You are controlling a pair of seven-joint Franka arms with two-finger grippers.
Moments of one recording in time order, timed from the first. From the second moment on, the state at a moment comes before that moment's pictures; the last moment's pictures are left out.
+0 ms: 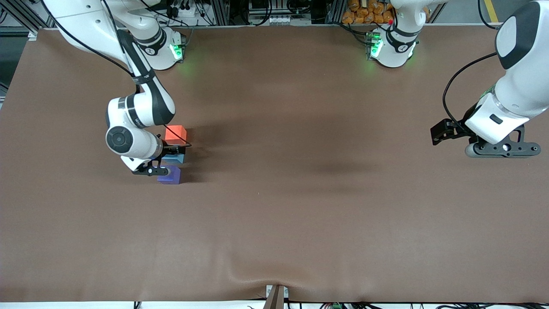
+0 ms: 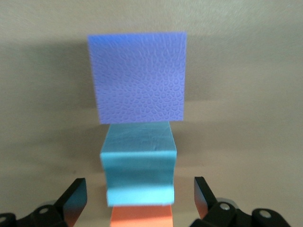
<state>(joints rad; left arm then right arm) 0.21 0.10 -0.37 -1.63 0.07 1.74 -0.14 0.21 0.36 0.00 -2.05 0.04 2.11 0.22</state>
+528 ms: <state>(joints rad) 0.21 0.11 -0.37 -1.63 0.07 1.75 -0.14 0.19 0.34 0.00 -1.52 0.07 1.58 0.22</state>
